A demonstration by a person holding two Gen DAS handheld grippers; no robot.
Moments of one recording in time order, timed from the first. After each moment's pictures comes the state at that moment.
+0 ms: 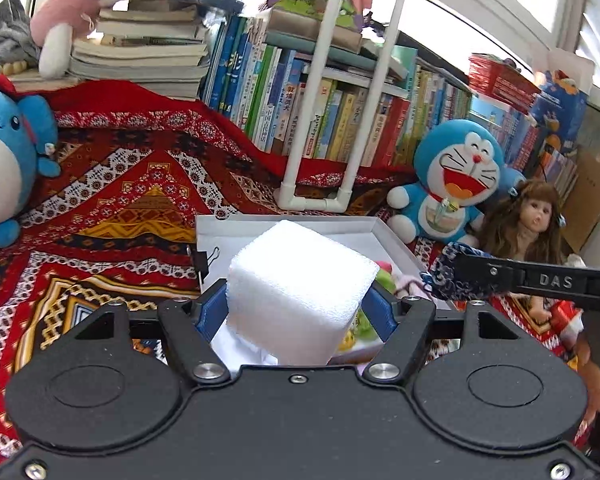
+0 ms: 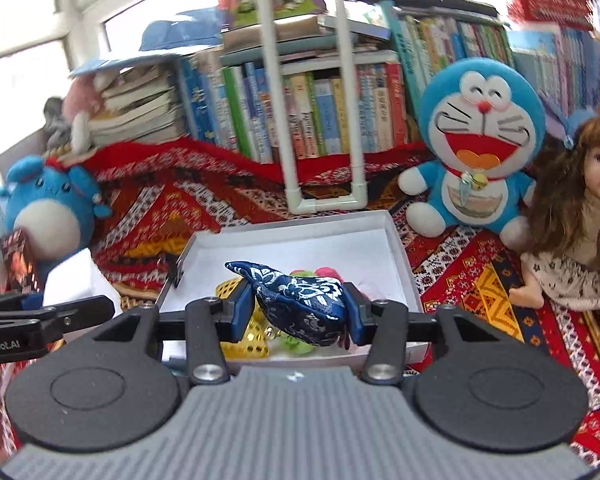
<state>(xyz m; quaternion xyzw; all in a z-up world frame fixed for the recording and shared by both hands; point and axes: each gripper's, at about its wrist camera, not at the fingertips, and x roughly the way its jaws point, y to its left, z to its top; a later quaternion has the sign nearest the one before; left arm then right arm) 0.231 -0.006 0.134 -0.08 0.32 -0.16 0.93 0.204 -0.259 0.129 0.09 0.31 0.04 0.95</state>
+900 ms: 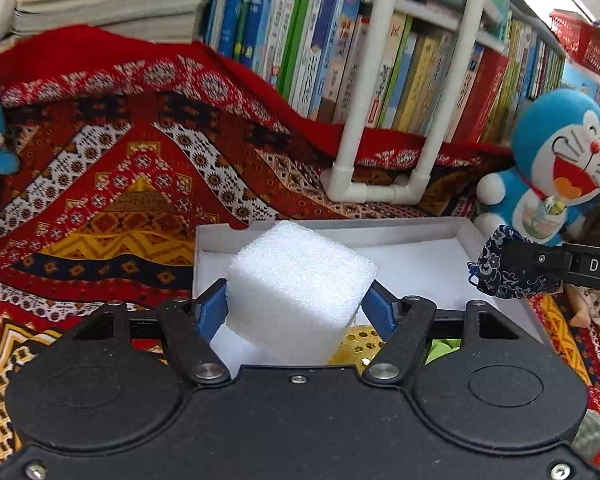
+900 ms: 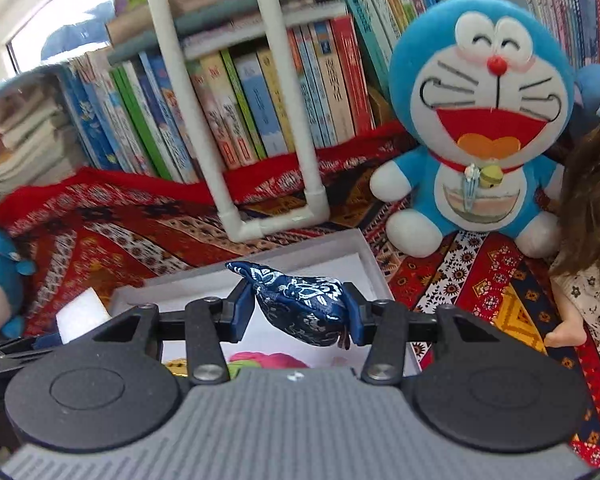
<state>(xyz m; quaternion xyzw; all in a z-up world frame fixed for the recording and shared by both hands) 0.386 -0.043 0.068 -0.05 0.38 -0.10 0.92 0.330 -0.282 0.082 0.12 0.35 -0.02 0.93</state>
